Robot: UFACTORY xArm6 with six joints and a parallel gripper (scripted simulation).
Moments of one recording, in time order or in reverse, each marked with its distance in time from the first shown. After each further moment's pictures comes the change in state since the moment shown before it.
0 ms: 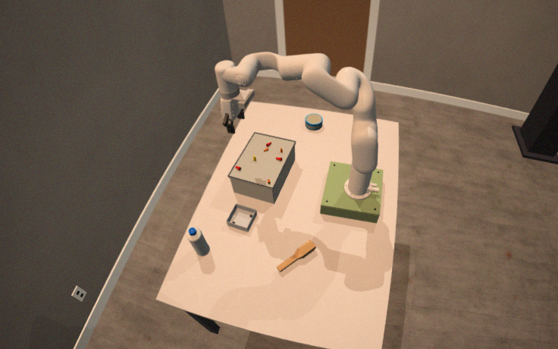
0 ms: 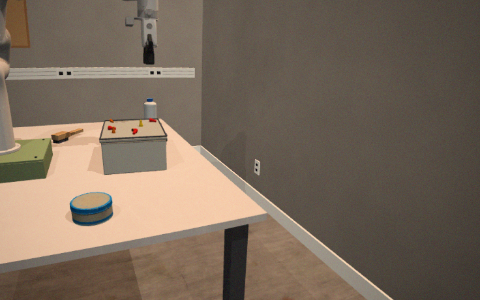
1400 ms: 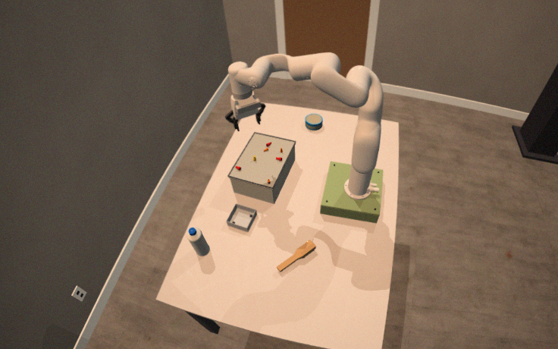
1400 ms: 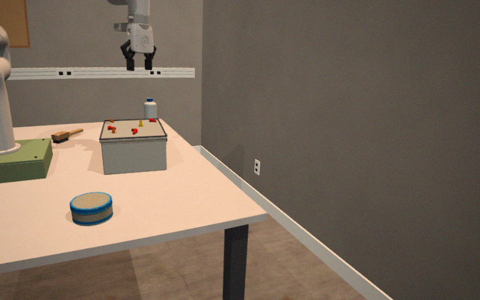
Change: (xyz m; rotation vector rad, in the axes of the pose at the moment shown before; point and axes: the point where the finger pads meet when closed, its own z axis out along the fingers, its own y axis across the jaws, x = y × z) arm 0.036 -0.031 0.022 -0.005 0.011 0.835
